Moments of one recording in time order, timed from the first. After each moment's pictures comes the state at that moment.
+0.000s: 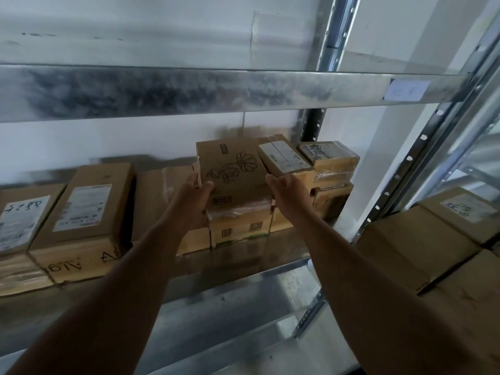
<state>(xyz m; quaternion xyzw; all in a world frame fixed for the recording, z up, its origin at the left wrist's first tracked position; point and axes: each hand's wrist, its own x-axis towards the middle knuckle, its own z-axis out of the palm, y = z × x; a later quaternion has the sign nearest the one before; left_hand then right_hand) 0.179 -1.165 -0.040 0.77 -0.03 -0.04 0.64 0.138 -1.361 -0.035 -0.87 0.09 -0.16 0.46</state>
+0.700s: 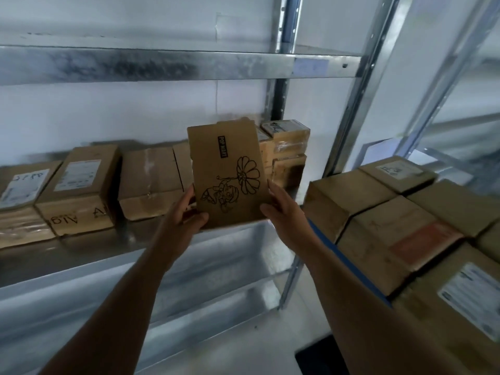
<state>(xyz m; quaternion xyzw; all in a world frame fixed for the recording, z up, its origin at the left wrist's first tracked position) -0.022 -1.180 -0.057 0.72 -0.18 -0.04 0.66 -0.061 -1.396 -0.051 -0.78 -0.02 -0.09 0.61</state>
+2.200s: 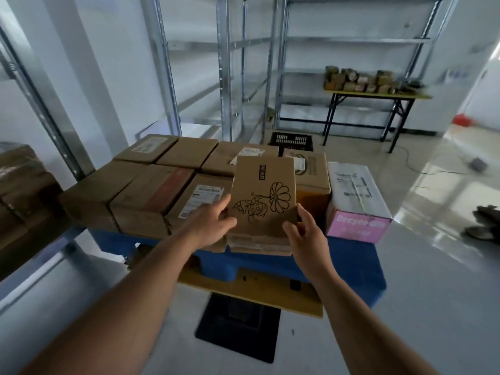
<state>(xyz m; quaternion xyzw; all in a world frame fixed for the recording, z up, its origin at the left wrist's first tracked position) -0.258 -1.511 -0.051 0.75 -0.57 -0.23 0.23 -0.474 -1.545 -0.085 -0.66 0.48 -0.39 0.41</state>
